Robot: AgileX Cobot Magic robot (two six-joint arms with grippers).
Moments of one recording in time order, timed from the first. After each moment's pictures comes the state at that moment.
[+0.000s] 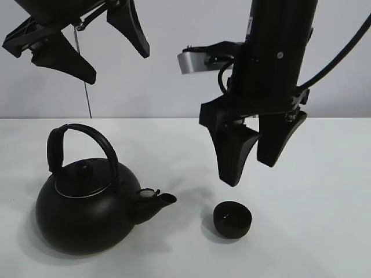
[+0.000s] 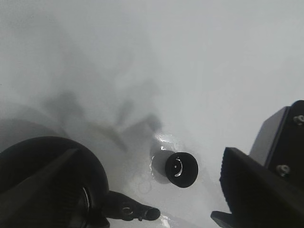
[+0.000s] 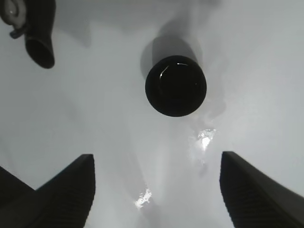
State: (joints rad) left arm -0.49 1.58 -1.24 -0.37 0.67 -0.21; right arm 0.54 1.82 -1.38 0.10 1.19 -0.23
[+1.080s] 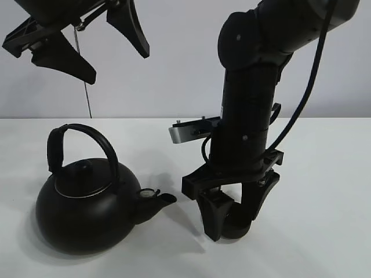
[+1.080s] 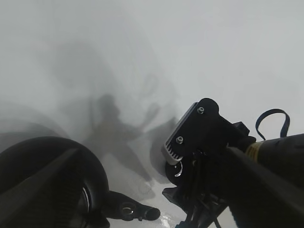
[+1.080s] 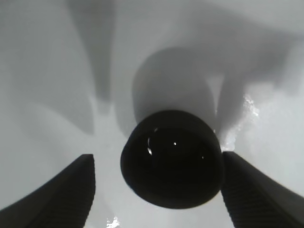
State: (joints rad) left arm -0.49 1.58 -1.24 -0.37 0.67 -0.21; right arm 0.54 2.06 -1.35 0.12 1.00 -0.21
